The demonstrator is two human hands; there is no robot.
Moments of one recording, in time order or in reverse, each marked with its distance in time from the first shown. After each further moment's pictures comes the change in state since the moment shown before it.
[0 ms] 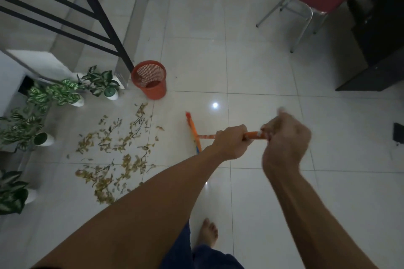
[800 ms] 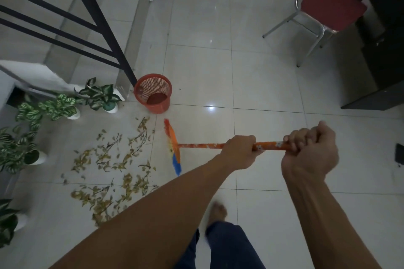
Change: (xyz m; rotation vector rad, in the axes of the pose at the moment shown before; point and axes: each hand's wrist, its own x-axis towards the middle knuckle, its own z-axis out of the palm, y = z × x) left_hand 0.093 -0.057 -0.101 -0.038 -0.052 0.032; right_hand 0.090 0.010 0.121 0.312 0.143 0.204
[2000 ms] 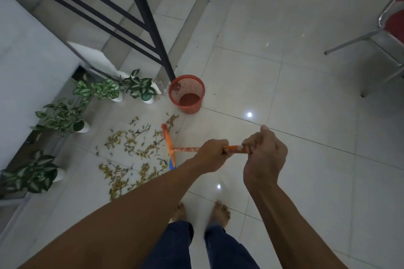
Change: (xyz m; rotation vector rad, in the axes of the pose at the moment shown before) left_hand 0.039 -0.086 -0.047 -0.096 0.255 -0.274; right_hand 0.047 0.068 0.083 -0.331 -0.428 0.119
